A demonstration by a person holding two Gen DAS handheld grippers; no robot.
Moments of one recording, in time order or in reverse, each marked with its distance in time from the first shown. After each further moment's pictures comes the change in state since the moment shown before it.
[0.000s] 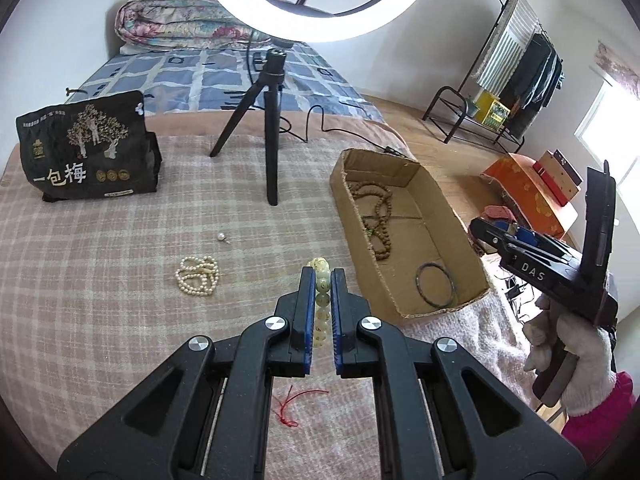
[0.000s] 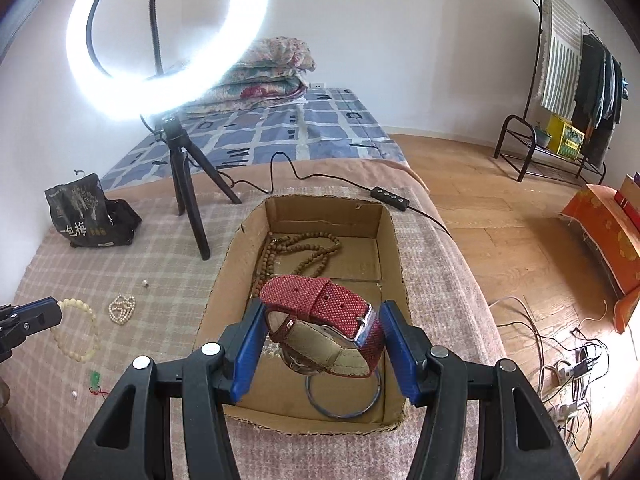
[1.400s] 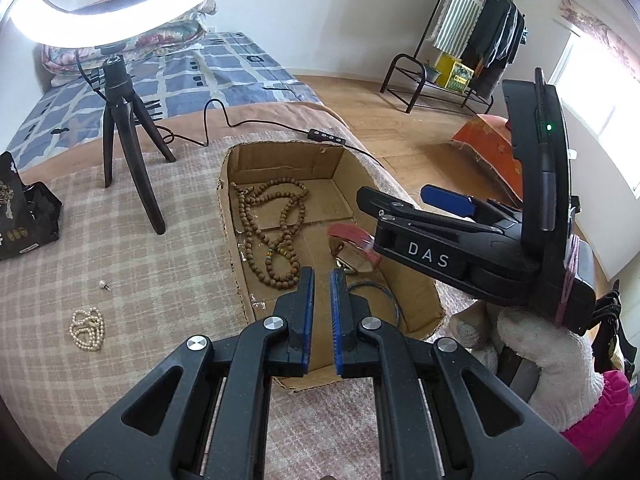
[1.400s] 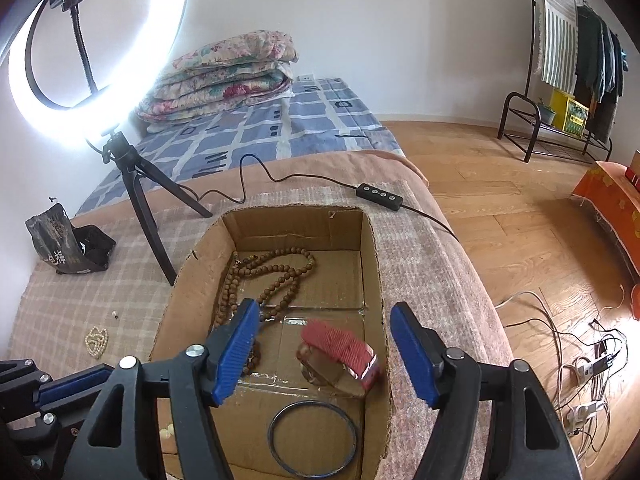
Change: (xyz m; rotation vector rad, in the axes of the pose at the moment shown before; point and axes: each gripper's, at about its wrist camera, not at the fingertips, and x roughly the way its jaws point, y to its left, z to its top) left arm 0.084 -0.109 0.019 0.156 0.067 -0.058; right arm 0.055 -0.036 0.023 0.063 0.012 0.022
